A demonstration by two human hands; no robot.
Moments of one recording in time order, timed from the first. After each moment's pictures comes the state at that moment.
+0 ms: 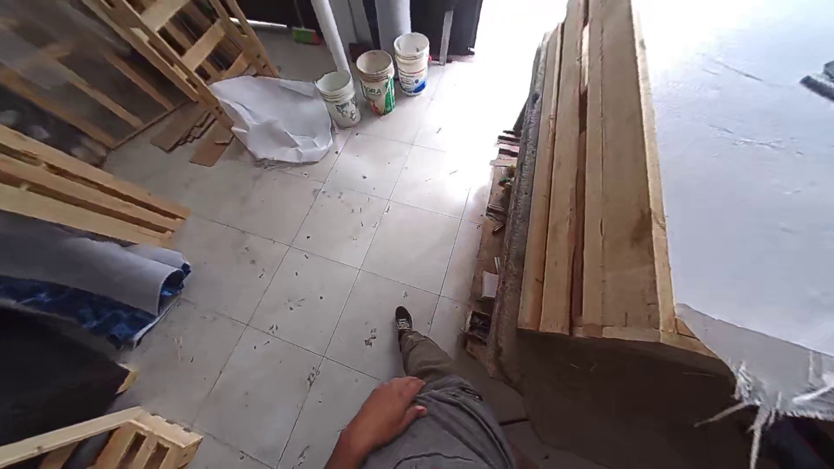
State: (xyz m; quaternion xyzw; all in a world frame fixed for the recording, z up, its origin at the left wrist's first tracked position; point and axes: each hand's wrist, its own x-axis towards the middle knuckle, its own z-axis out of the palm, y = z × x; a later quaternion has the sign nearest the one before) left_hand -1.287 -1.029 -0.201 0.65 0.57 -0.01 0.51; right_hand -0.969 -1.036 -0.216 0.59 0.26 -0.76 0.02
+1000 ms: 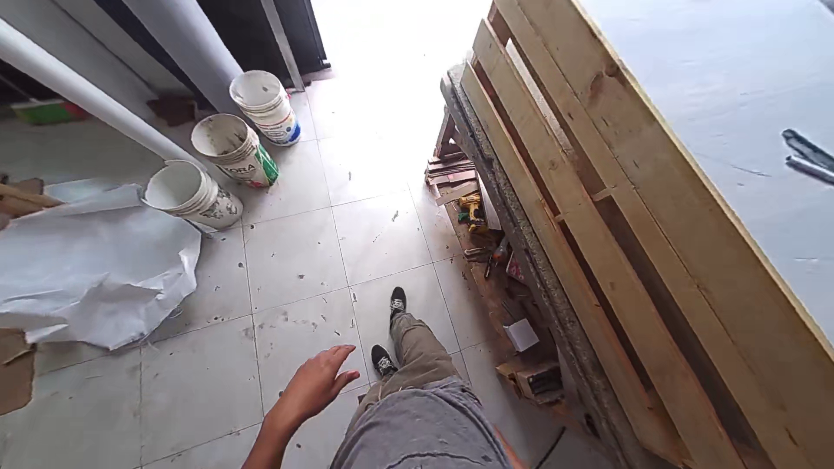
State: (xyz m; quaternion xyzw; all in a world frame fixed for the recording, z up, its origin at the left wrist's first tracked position) left_hand -1.725 -0.330 -0.211 0.76 0.45 -0.15 0.44; right_hand -1.384 -0.608 -0.220 0.75 0.13 -0.61 -0.21
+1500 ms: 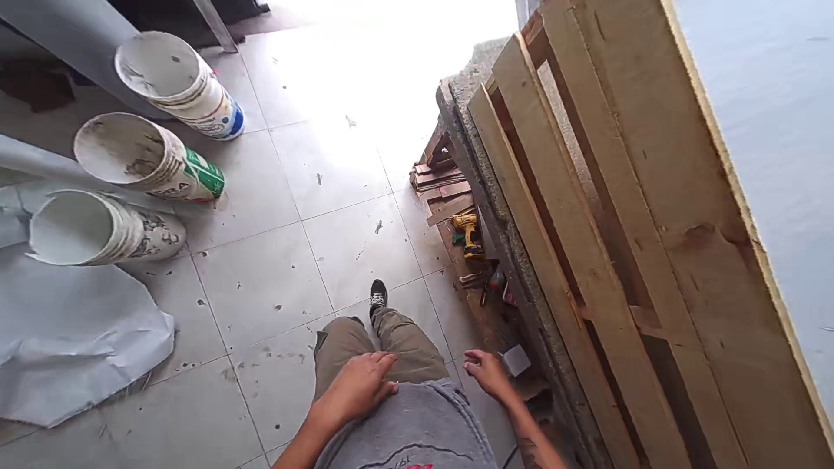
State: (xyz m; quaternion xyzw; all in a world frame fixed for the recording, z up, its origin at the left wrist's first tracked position) left_hand -1.576 -0.009 -0.249 0.76 0.26 -0.26 0.53; right_hand -1.264 -0.217 -0.330 0.79 0.24 -0.57 -0.01
